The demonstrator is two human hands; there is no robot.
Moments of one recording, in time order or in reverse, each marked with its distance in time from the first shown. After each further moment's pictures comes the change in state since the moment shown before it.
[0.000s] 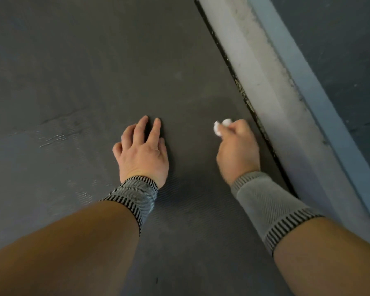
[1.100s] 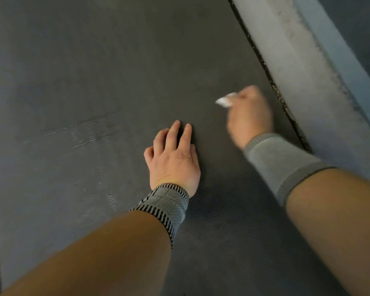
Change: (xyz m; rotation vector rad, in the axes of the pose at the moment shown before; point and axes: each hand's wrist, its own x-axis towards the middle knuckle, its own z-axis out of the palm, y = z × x) left_hand 0.002 0.001 0.000 -0.018 0.050 0.027; right_hand 0.071 -0.059 0.014 -0.099 -0.059 -0.175
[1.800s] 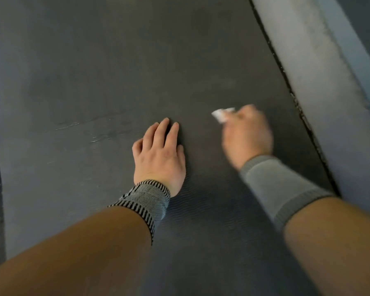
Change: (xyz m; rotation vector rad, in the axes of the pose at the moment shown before) left_hand 0.008 -0.059 -0.016 0.015 -0.048 0.029; right_hand -0.026 -0.039 0.012 -0.013 -0.017 -0.058
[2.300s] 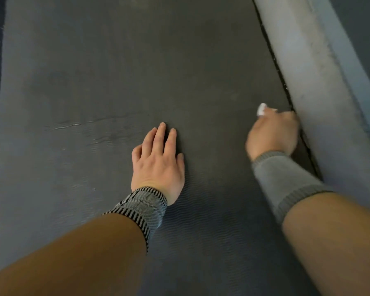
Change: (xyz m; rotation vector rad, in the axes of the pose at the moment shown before) left_hand 0.002 0.002 -0.001 0.018 -0.055 -0.051; right_hand 0.038 0.031 -0.007 -0.119 0.068 0.455
